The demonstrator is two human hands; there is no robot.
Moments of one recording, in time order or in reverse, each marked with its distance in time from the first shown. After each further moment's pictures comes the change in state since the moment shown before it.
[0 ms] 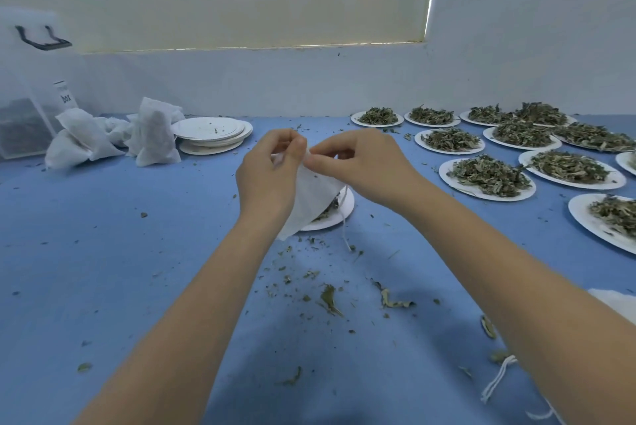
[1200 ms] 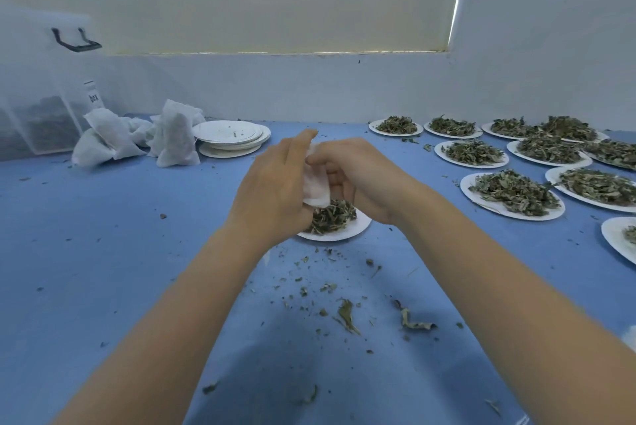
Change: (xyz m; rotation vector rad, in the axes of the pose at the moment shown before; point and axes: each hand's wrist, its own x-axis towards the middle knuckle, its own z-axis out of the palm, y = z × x) left_hand 0.008 -0.014 -0.030 0.671 -0.229 0.579; right_hand 0.021 -0.022 0.023 0.730 -0.268 0.234
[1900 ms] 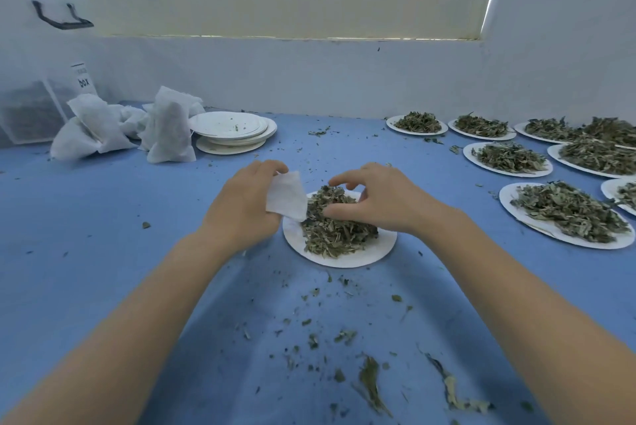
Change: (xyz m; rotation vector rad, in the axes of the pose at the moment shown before) left_hand 0.007 -0.094 0.046 -0.063 -0.175 -0.307; right_hand 0.064 0.059 -0.055 -1.106 0.058 0.025
